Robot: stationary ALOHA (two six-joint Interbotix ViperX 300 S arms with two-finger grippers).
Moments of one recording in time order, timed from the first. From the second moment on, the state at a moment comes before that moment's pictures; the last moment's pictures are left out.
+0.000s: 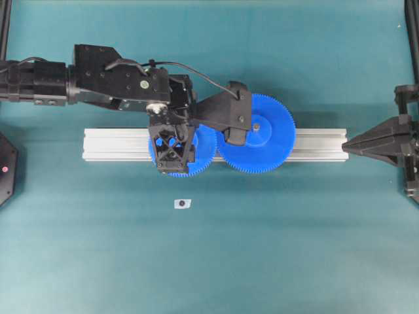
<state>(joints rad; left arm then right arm) 0.11 0.19 0.13 0.02 1.05 0.14 0.00 -1.05 1.24 0.03 0.15 0.09</state>
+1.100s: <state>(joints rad) 0.12 0.19 0.09 0.02 1.10 0.14 0.00 -1.05 1.24 0.03 0.15 0.09</state>
